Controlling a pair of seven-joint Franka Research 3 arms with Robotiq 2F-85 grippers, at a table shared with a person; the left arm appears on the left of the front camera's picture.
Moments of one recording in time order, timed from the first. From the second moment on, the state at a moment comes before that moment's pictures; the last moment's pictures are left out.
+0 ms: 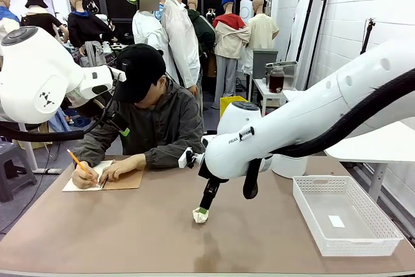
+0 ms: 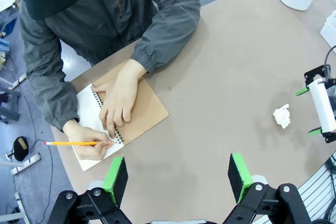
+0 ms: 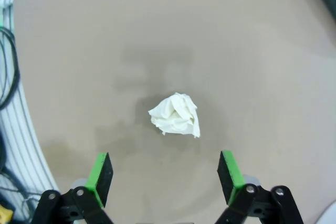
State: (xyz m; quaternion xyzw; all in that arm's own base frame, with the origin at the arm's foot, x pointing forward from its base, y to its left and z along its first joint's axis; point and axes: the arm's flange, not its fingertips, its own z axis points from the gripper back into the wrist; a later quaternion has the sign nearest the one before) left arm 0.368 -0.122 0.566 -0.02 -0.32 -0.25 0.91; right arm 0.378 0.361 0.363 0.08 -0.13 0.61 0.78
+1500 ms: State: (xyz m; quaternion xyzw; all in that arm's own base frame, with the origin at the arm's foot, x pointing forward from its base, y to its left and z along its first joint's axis) left arm 0.368 -0.122 0.566 -0.02 -0.32 -0.25 0.91; right arm 0.409 0.390 0.321 0.07 -0.06 0.68 0.73
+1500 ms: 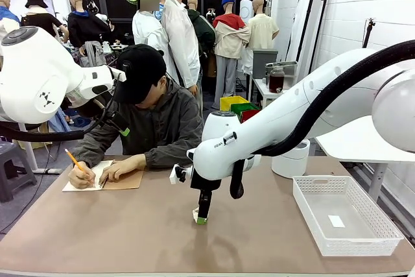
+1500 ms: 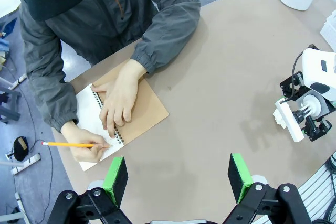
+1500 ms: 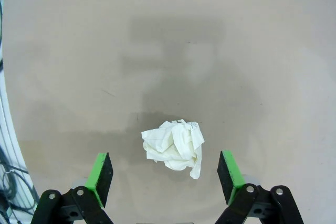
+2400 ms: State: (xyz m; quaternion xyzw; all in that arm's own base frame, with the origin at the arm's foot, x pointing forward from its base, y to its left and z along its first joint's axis) left arm 0.368 -0.122 0.566 -0.02 -0.32 -0.25 0.91; right arm 0.420 0.400 0.309 0.06 -0.05 0.68 0.73
